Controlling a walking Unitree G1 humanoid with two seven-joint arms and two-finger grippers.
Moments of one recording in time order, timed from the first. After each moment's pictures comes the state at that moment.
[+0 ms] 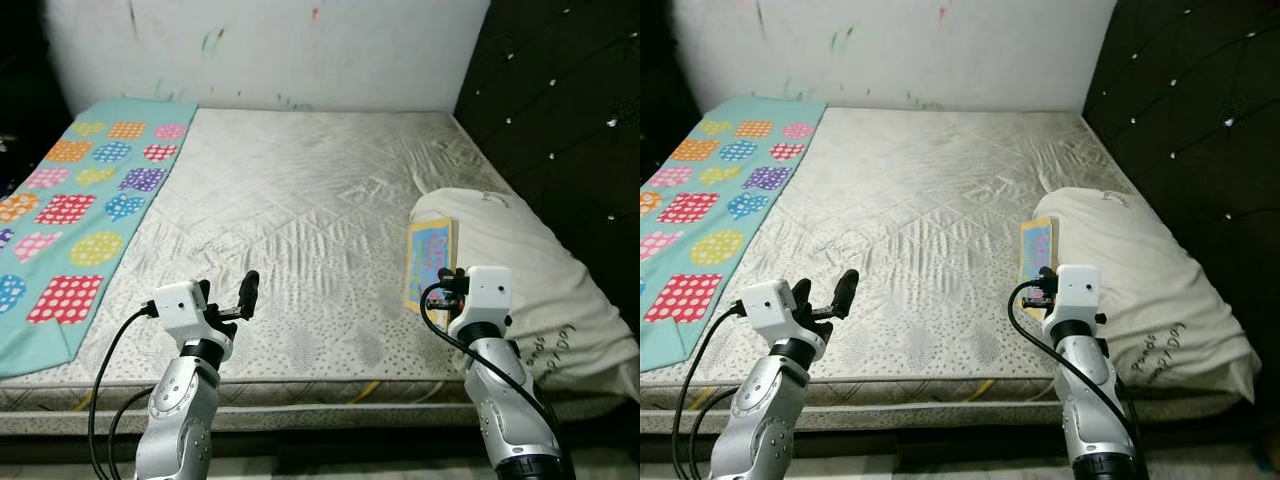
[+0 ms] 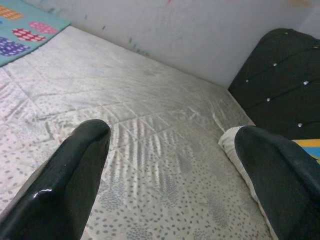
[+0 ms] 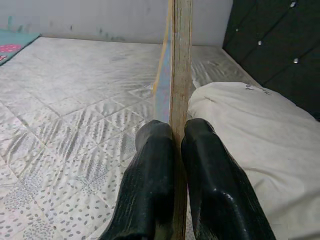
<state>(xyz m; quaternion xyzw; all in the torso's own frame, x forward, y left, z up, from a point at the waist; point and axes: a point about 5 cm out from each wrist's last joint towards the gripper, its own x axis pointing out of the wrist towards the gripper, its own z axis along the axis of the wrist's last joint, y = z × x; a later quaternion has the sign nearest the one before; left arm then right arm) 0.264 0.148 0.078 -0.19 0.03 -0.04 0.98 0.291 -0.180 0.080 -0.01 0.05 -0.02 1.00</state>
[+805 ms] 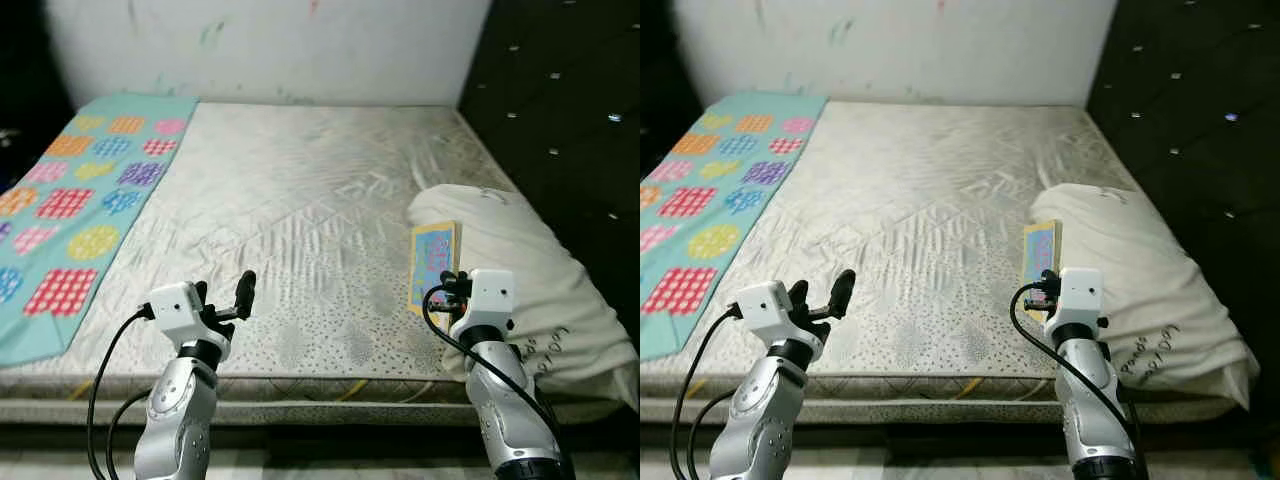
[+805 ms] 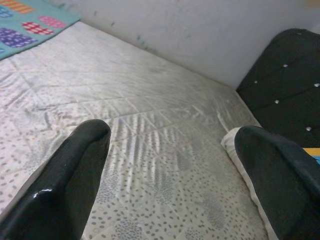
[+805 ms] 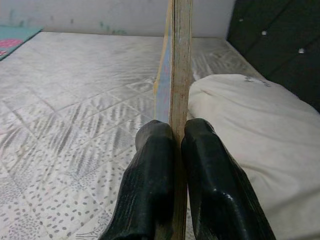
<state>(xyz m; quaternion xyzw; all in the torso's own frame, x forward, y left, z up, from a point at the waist) 0.264 0.150 0.078 -0.20 0.03 -0.03 0.98 0.289 -0.180 0.078 0.00 0.05 -0.02 1.00</state>
